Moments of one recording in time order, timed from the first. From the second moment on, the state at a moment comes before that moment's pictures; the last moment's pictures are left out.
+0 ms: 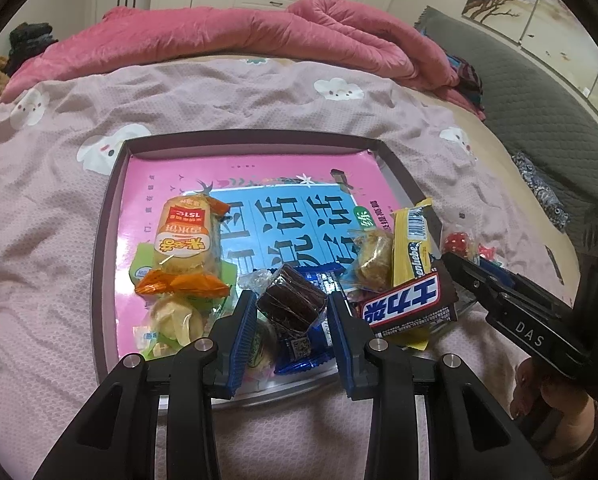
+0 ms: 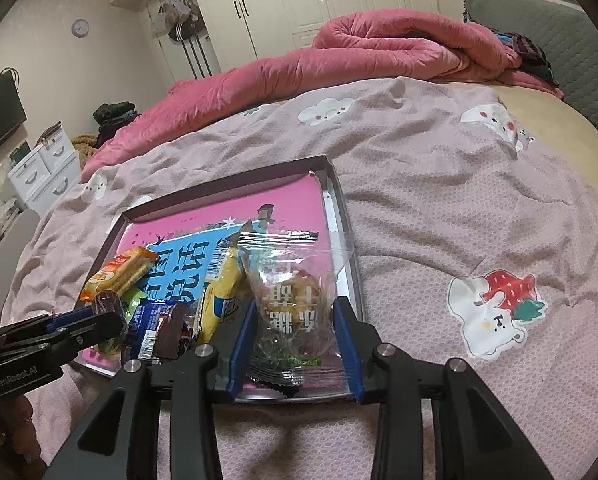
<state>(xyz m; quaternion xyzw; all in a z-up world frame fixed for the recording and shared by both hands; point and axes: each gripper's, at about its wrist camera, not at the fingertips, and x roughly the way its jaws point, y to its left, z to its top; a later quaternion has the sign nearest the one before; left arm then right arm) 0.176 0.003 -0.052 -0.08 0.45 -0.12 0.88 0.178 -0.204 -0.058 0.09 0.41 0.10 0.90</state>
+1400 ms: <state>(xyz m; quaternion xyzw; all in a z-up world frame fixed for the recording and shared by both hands) 0.130 0.015 -0.011 -0.08 0.42 -0.09 0.90 0.123 -0.197 0.006 0.05 0.33 0.11 0.94</state>
